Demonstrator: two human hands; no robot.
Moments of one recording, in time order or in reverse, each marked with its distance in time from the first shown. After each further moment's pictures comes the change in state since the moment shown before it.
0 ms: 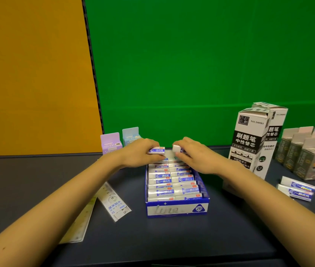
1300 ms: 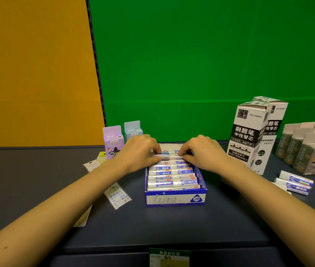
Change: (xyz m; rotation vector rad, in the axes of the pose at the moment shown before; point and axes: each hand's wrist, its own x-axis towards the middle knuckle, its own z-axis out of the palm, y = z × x) left_hand -0.019 0.012 0.018 0.345 0.291 0.035; right_hand -0.021 -0.012 -0.007 -0.193 0.086 0.107
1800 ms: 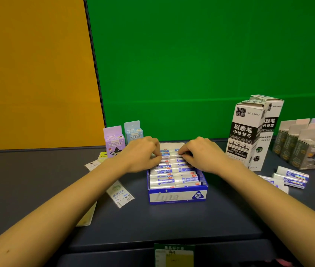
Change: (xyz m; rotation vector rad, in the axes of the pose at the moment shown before) left_hand -0.004 0.000 -0.006 0.024 -0.192 0.053; right_hand -0.007 -0.005 0.003 -0.019 -0.037 -0.011
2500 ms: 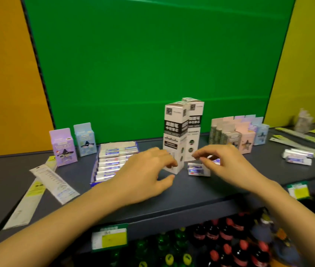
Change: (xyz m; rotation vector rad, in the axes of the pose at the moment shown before) left_hand -0.023 0.161 -0.024 -0.223 0.205 0.264; right_hand -0.166 0.087 -0.047 0.314 0.235 0.143
